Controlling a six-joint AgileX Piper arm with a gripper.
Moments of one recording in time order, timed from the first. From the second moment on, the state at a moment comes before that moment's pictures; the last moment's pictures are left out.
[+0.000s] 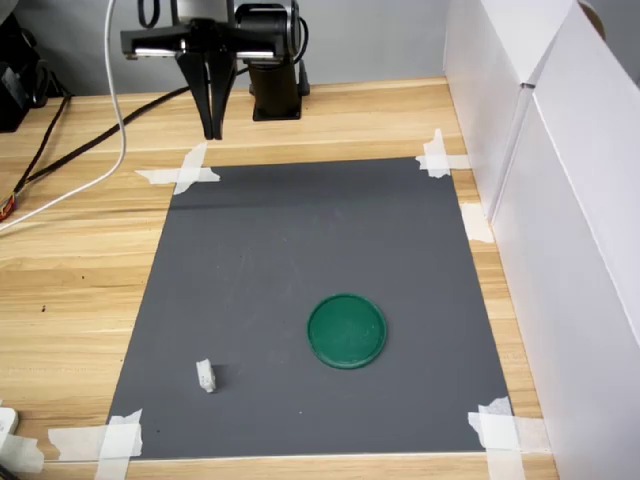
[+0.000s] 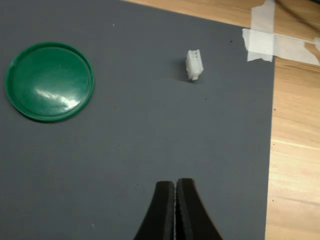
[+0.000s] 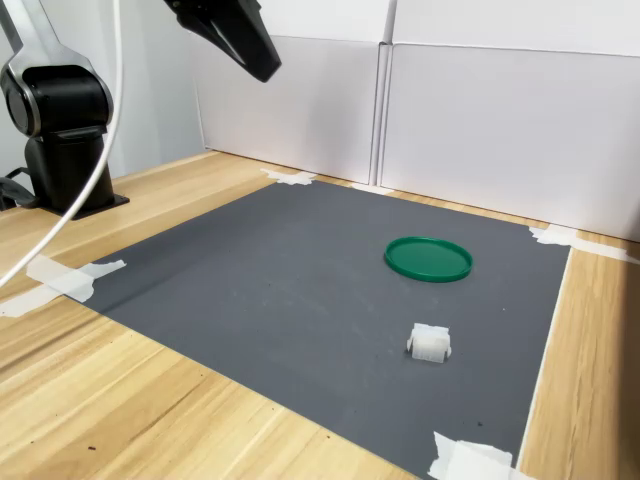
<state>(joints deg) -4.7 61.4 -45.7 14.5 27.6 -31.7</state>
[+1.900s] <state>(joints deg) -4.7 107.1 -91.4 6.4 51.3 -31.8</state>
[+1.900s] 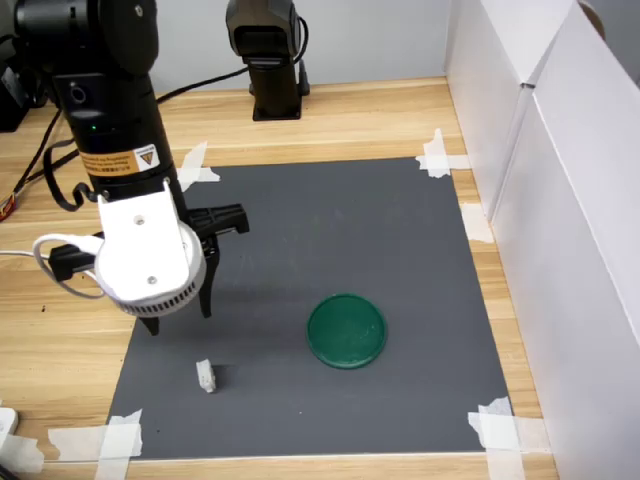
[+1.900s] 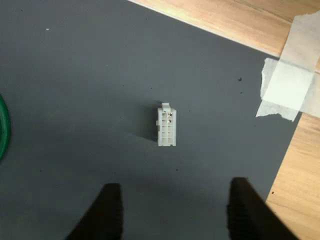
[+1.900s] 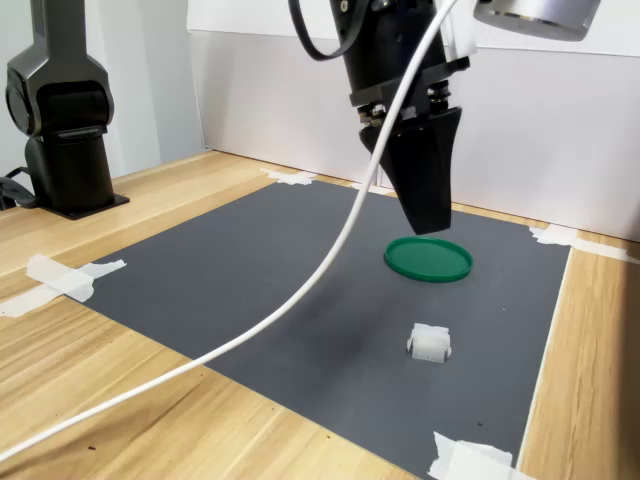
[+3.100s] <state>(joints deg) -4.7 116.2 -91.9 6.9 46.3 -36.9</state>
